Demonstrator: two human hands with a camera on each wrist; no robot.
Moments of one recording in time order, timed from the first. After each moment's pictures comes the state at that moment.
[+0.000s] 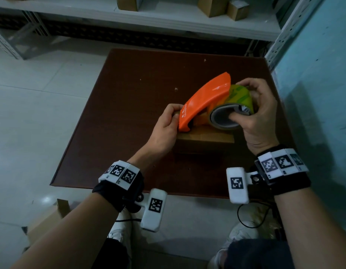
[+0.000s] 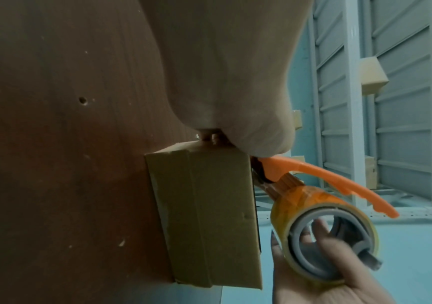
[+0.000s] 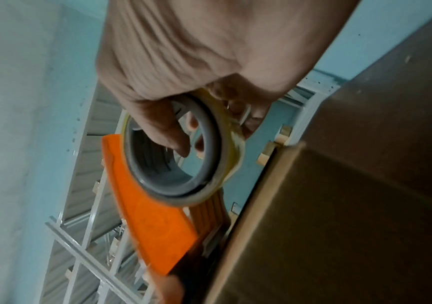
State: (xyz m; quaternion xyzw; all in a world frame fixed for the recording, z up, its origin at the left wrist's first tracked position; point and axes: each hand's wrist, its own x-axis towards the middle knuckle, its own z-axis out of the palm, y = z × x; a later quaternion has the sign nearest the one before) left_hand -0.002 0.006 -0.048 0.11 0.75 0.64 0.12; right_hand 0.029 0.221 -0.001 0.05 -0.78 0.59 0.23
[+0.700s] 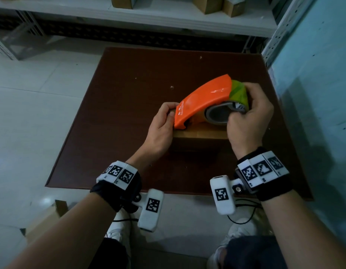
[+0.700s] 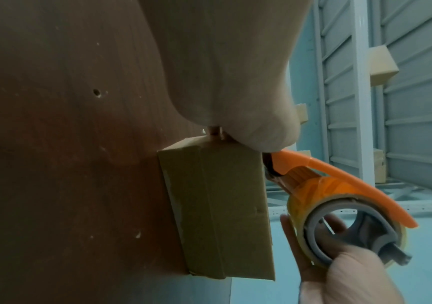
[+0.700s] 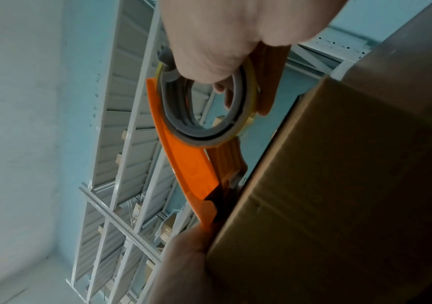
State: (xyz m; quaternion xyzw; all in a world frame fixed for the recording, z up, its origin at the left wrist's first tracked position) left_hand 0.000 0.010 -0.056 0.12 0.76 0.63 0.07; right_hand 0.039 0.195 -0.005 -0.08 -0.78 0.52 0.33
